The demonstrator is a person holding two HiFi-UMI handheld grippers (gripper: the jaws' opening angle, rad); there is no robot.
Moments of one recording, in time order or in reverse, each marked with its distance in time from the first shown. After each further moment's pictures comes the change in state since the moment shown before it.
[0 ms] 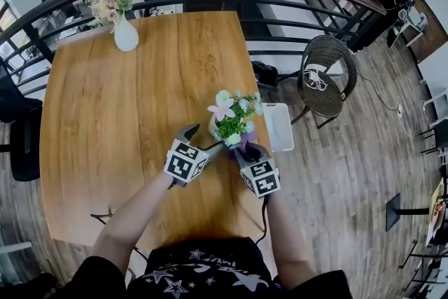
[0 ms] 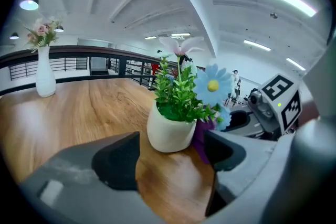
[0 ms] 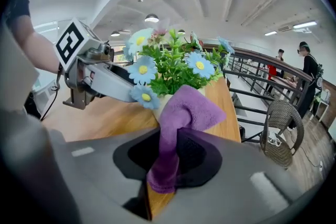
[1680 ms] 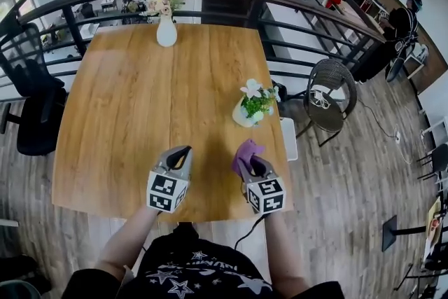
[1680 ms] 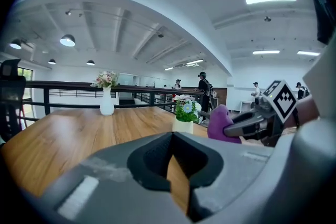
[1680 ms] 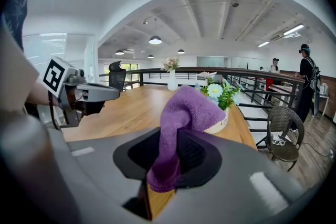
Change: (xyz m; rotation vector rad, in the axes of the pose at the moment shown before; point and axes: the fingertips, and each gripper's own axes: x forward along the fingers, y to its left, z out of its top) left arm -0.240 -0.028 -0.059 0.028 -0.332 0.296; right arm -0.107 0.142 0.016 0.029 -0.231 0.003
